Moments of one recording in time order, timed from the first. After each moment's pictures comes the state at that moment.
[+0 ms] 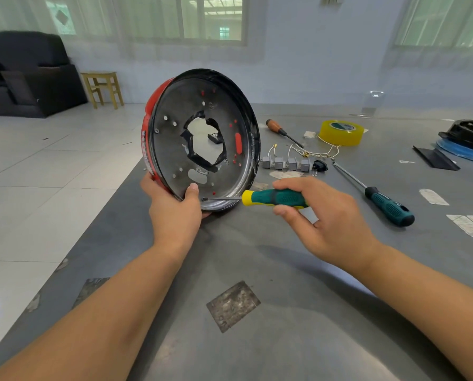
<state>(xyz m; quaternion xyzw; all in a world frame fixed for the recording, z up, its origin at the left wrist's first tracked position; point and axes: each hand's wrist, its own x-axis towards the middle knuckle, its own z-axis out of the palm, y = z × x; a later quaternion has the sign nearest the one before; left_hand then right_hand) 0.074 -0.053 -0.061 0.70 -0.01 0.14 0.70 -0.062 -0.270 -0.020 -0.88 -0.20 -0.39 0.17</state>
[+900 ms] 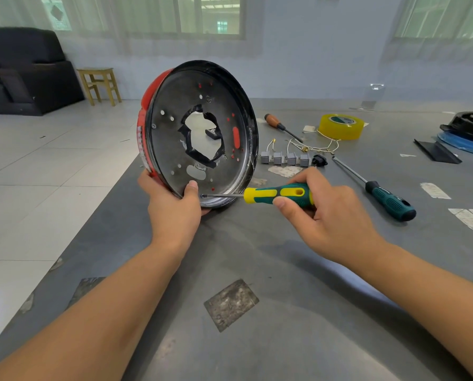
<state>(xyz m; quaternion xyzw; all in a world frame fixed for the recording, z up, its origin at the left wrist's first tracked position) 0.071 -0.057 -0.060 0.68 -0.03 0.14 0.72 -0.071 -0.261 -0.014 -0.93 -0.03 -0.31 0.21</state>
